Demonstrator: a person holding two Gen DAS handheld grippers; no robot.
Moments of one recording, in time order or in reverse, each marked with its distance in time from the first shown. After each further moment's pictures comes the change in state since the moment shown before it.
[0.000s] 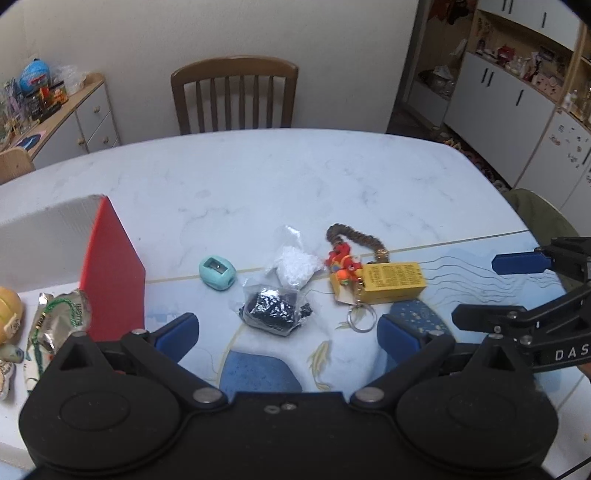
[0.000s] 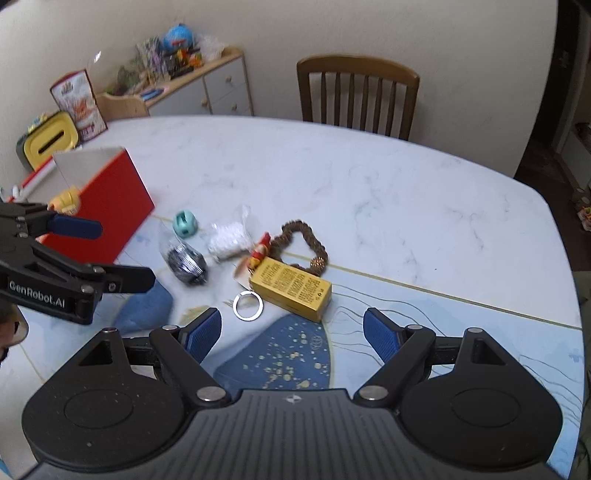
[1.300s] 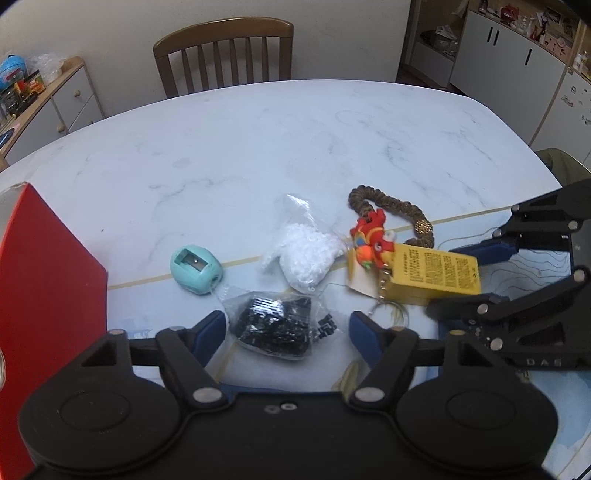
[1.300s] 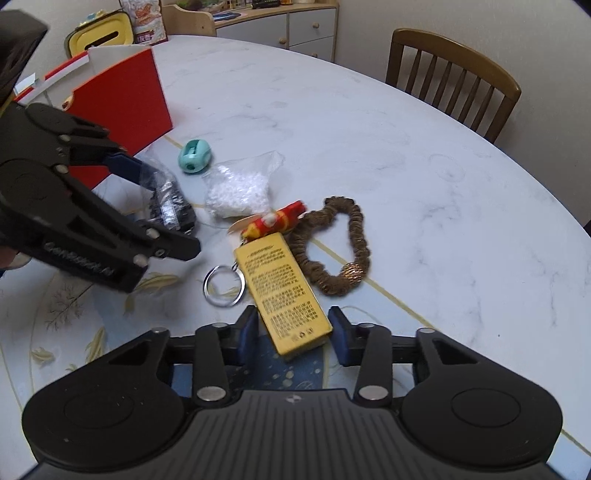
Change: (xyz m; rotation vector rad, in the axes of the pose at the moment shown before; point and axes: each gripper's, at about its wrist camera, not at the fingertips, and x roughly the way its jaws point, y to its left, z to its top) left arm 0.074 -0.003 0.007 0.075 0.106 0.029; right arm 0.092 0.002 0.012 -0.325 0.122 0.113
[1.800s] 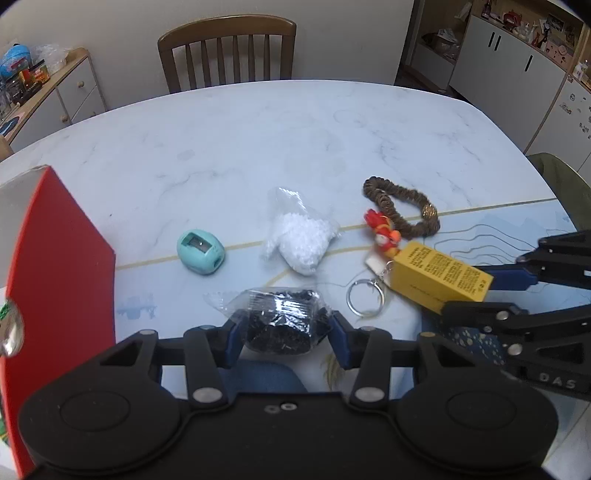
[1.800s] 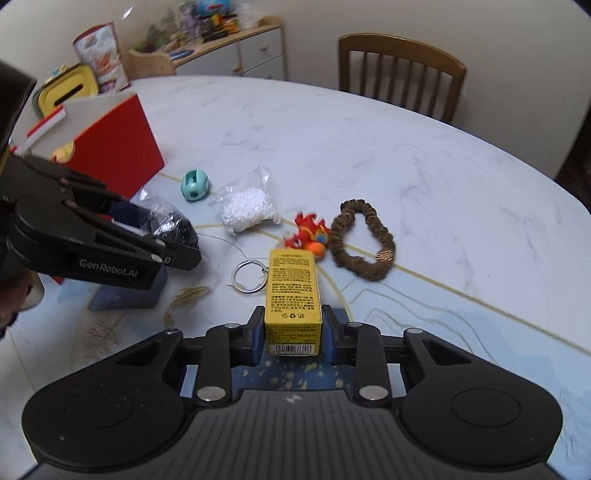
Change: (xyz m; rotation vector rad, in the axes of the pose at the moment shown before) left arm -0.019 0.001 -0.008 -0.034 0.014 -0.020; right arm -0.039 0.020 -0.018 0.229 -0.075 -0.058
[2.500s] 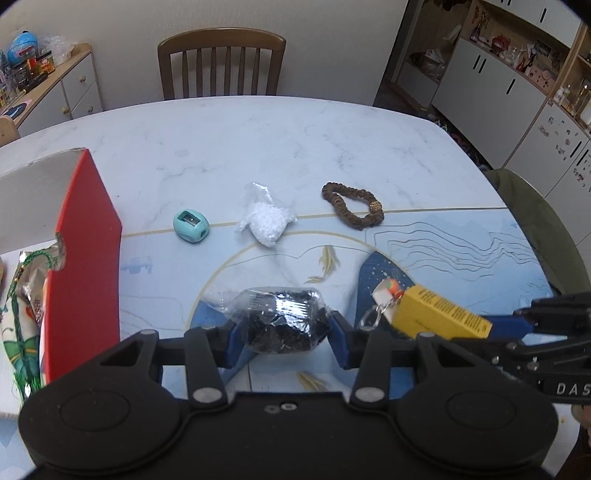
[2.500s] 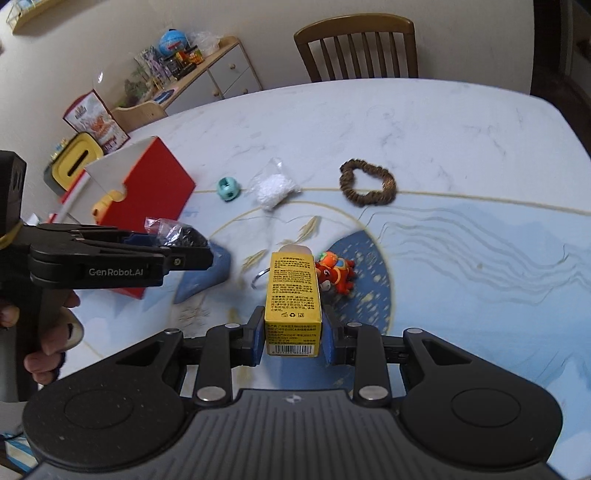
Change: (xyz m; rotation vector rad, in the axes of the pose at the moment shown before) left arm -0.068 -0.007 -0.031 -0.057 -0.037 -0.089; right arm -0.078 0.012 -0.045 0.308 0.006 0.116
